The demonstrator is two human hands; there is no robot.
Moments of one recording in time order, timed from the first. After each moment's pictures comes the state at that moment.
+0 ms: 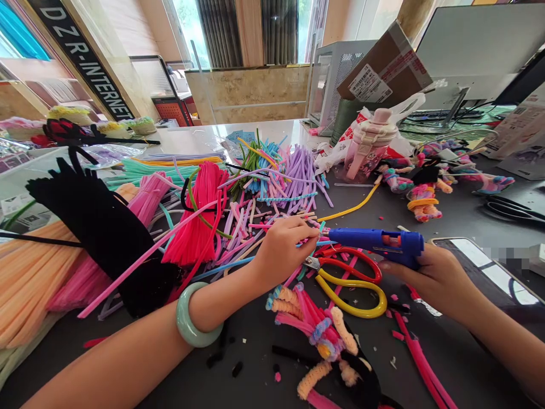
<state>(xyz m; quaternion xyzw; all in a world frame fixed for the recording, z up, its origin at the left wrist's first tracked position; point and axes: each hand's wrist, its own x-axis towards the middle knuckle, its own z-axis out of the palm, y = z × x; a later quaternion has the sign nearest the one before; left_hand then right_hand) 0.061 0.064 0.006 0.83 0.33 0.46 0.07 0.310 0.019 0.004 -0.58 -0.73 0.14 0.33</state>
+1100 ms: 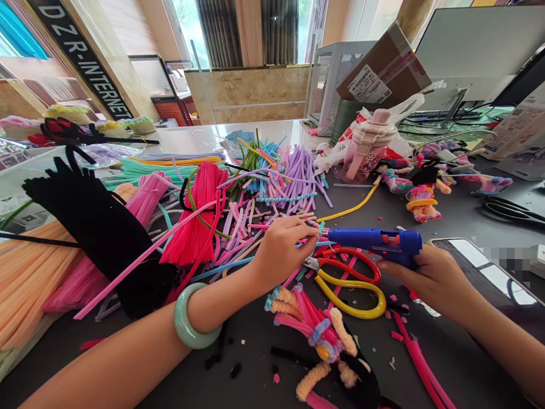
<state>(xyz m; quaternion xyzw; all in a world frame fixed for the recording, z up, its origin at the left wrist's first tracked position) 0.063 0.065 0.006 0.82 0.33 0.46 0.06 0.313 0.020 0.000 -0.58 -0.73 0.11 0.33</state>
